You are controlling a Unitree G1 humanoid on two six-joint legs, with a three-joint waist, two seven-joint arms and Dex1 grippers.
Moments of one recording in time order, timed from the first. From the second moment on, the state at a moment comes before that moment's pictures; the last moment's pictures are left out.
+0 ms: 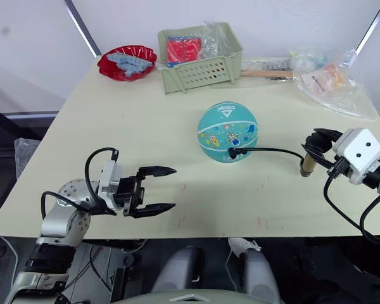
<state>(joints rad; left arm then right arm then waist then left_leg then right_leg) -0.15 0.61 0.03 -0.01 -0.54 0.03 -1.42 0.01 -0.85 -0.35 -0.33 0.28 0.08 0.78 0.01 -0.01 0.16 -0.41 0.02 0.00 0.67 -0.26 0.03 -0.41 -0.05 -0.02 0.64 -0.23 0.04</state>
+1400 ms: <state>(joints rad) -0.19 0.58 0.03 0.01 -0.52 -0.02 -1.41 0.01 -0.74 -0.06 -0.38 0.49 -0.02 1.12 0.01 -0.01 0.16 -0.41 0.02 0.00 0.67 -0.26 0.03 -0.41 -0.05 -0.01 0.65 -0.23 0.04</state>
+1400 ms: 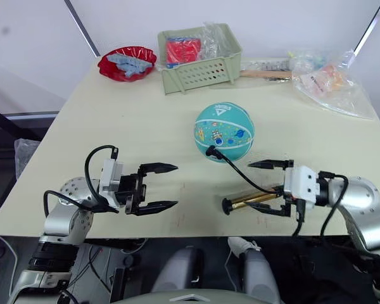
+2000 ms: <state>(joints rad) -0.56 0.43 0.01 0.29 -0.43 -0.01 -1.23 0.34 -0.52 -0.24 -0.53 0.56 -0.05 0.89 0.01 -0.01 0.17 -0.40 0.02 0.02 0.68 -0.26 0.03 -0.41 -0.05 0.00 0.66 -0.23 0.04</state>
